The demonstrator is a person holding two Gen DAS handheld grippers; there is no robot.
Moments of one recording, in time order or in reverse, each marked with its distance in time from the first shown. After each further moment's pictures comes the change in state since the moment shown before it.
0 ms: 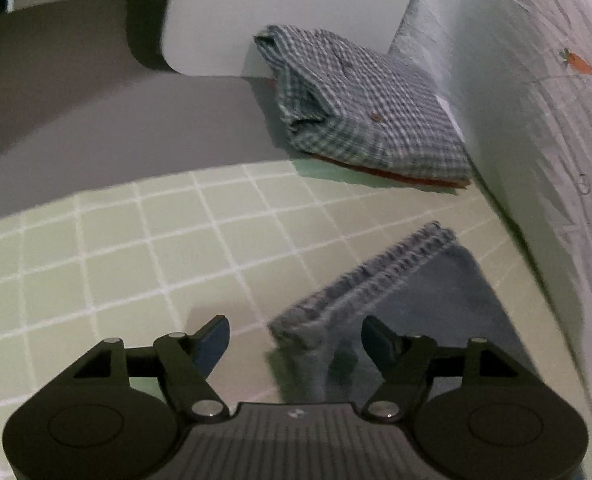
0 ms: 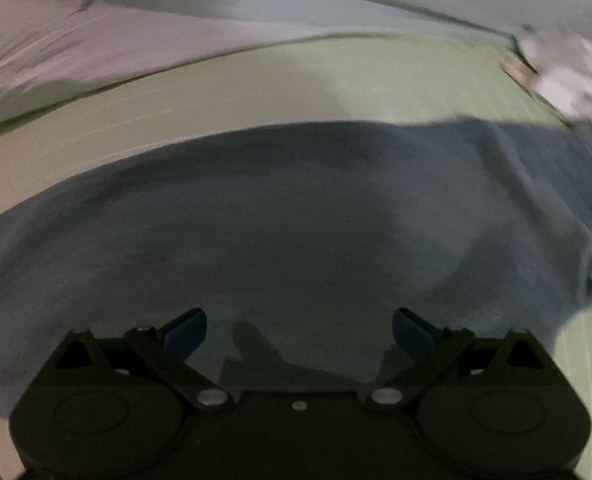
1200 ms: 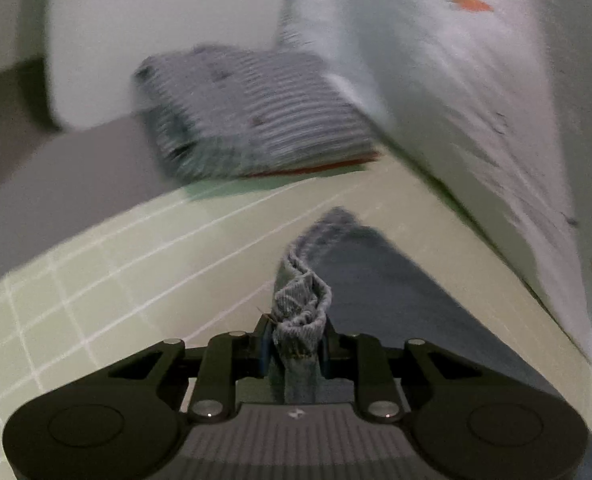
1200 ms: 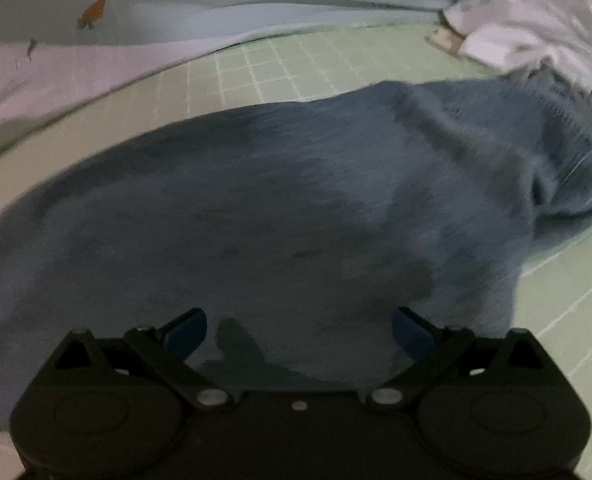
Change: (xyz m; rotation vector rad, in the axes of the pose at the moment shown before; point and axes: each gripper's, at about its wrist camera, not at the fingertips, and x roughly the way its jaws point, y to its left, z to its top) left arm -0.016 -0.065 0.007 0.277 0.006 -0.142; right arm -0.003 -0.069 -0.049 0.196 -0.076 -0.069
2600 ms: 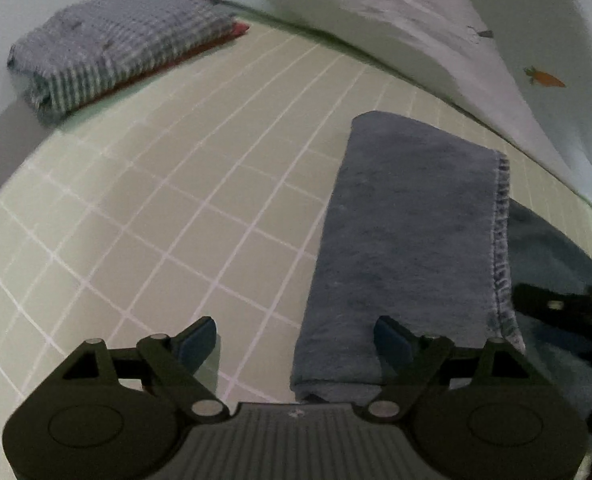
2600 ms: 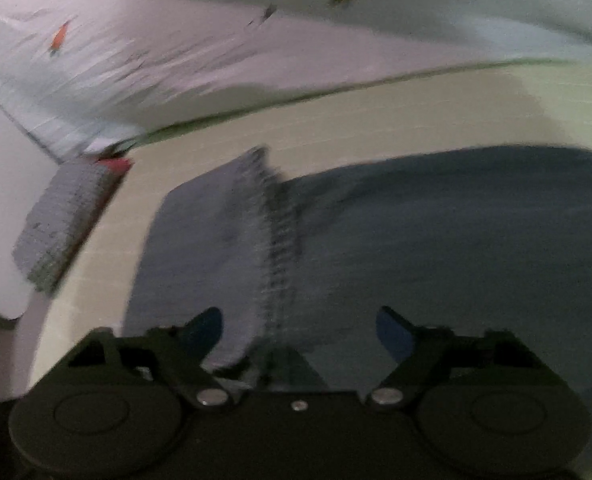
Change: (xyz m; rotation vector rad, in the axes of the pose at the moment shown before) left arm 0.025 -0.078 -0.061 0.294 0.295 -0.057; right arm 0.008 0.151 -0.001 -0.218 0.045 0.595
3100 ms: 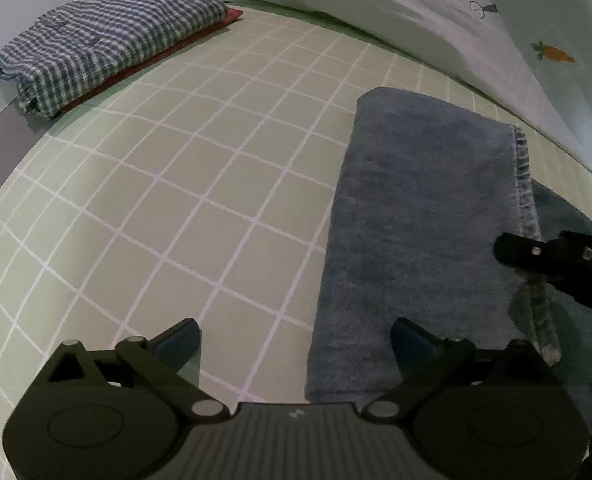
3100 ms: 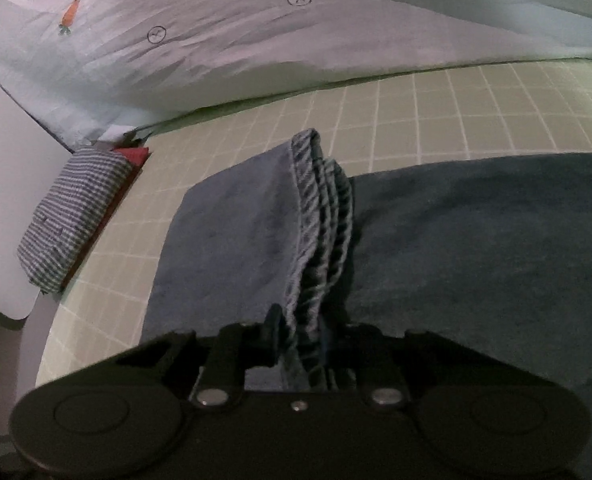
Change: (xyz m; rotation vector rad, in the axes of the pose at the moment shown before) left arm 0.012 -0.001 -0.001 0.057 0.031 0.026; right arm 0.036 0.018 0.016 -0.052 -0.024 0.031
